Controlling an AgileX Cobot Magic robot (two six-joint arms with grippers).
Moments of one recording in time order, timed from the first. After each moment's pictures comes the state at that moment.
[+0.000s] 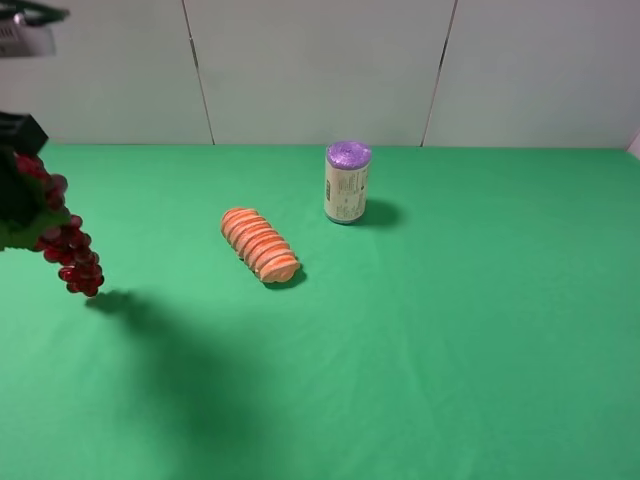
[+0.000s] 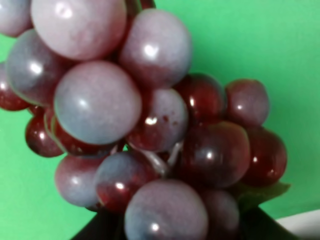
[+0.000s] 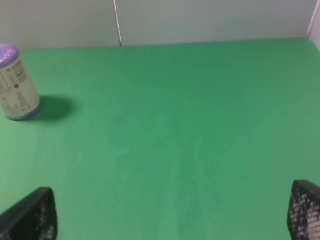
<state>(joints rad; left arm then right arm) -0.20 1.25 -1.05 -0.04 1.16 -0.10 -0.02 0.00 -0.50 0.04 1.02 0.01</state>
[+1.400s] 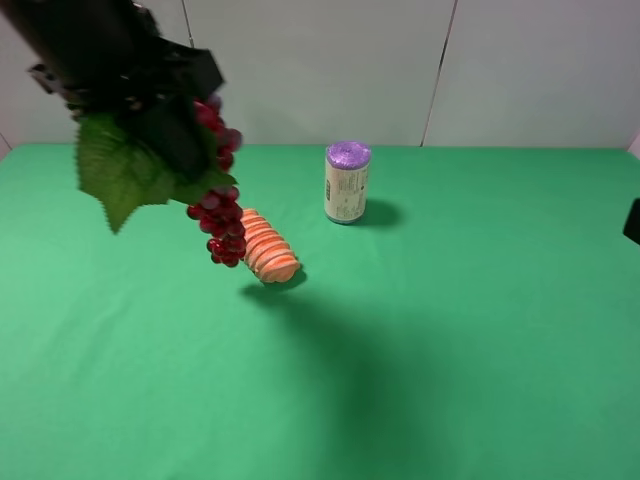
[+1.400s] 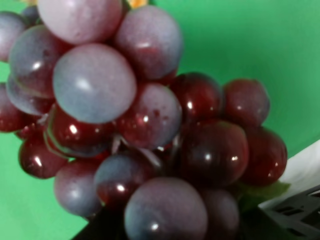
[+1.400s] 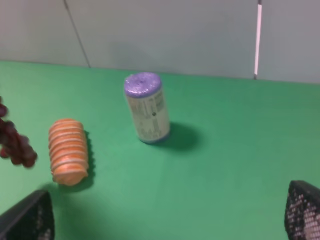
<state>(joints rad) -0.61 1.51 -1.39 -0.16 1.16 -0.04 -0.02 0.26 -0.51 0.59 0.82 -0.44</state>
